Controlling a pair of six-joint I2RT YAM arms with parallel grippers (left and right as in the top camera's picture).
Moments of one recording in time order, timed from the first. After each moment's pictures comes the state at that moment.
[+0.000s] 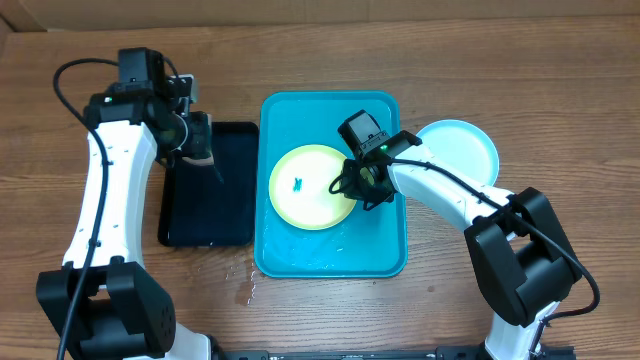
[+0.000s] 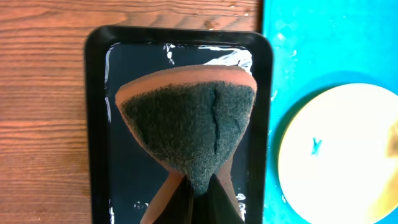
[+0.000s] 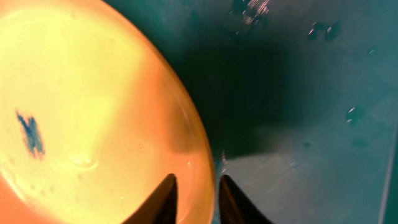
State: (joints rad) left arm 0.08 1.70 1.51 -1.04 0.11 0.03; right arm 0.58 1.95 1.31 -0.71 -0.12 0.75
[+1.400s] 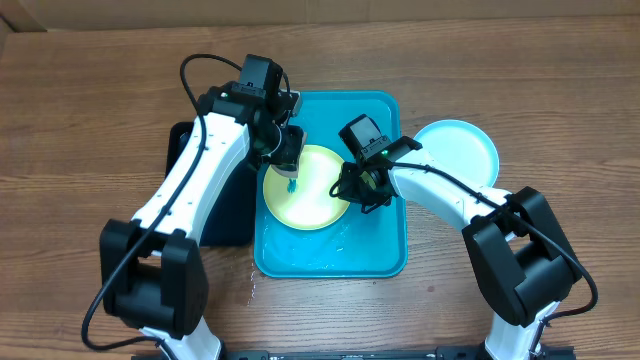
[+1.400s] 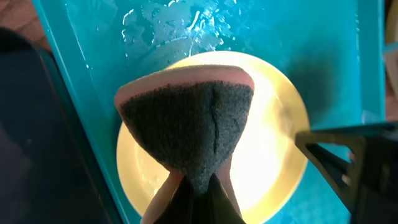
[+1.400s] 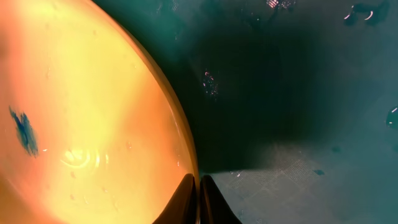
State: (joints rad) left arm -0.28 1.84 1.51 -0.97 0.19 -0.08; right arm 0.58 1.95 1.27 -0.64 -0.15 0.75
